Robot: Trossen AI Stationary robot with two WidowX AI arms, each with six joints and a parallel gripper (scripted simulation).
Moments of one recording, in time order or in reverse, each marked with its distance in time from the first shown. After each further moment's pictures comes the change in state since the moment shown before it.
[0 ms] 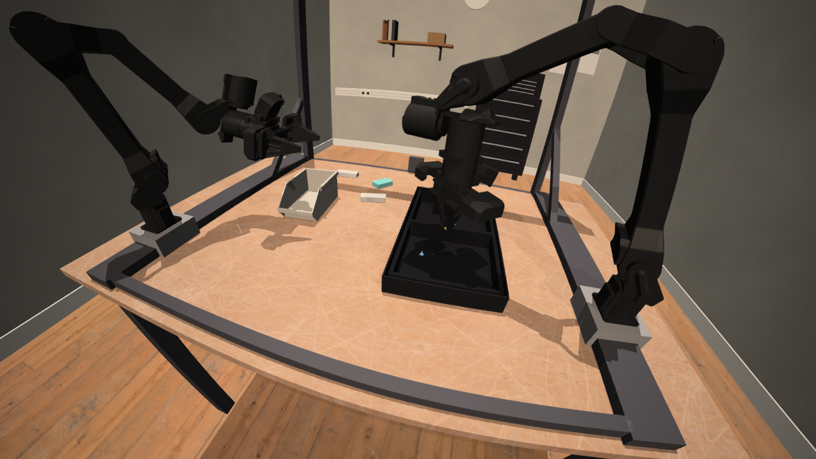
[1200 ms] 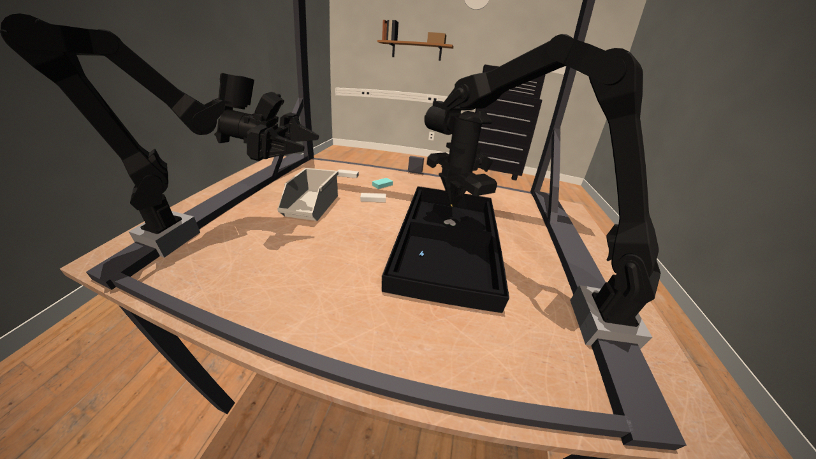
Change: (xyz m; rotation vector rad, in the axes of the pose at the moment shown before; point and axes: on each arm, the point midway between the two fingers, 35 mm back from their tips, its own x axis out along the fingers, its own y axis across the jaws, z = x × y) left arm 0.019 0.100 0.093 0.004 -0.007 -0.006; right arm -0.002 0.006 -0.001 -0.016 0.016 0.096
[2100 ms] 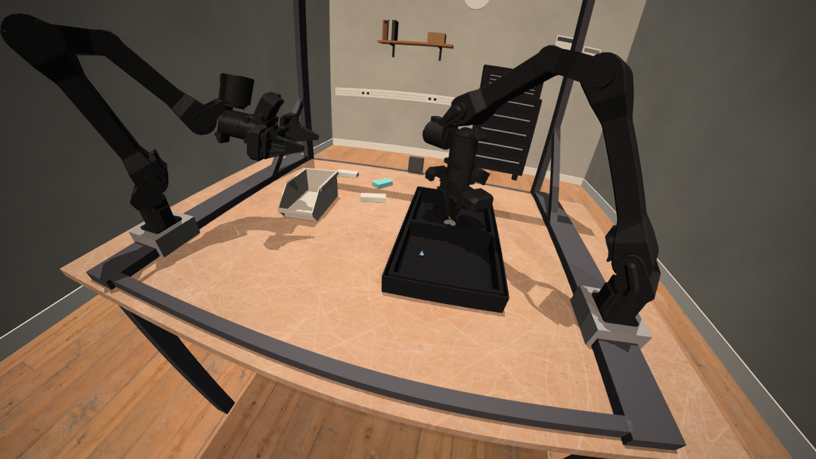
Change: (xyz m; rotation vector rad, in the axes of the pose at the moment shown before) left arm 0.034 -0.001 0.000 0.000 -0.002 -0.008; right arm 0.000 0.000 0.000 0.000 0.000 0.000
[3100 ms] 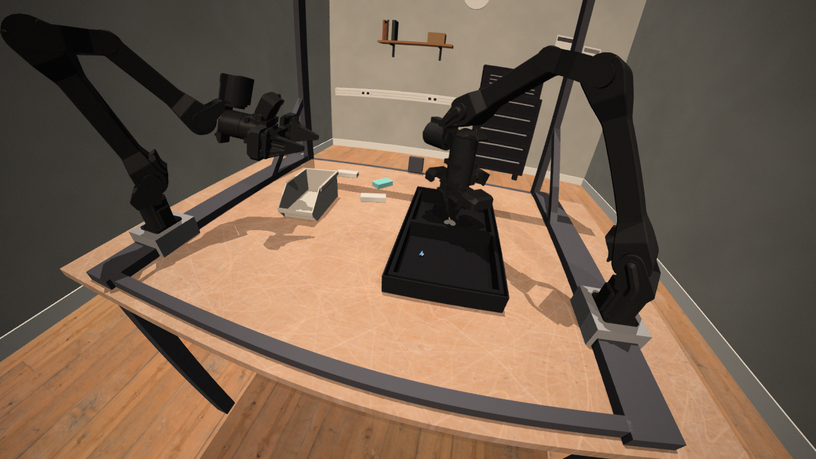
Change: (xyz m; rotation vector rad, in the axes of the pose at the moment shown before) left arm 0.002 0.000 0.000 0.000 0.001 0.003; right arm 0.000 0.000 0.000 0.000 0.000 0.000
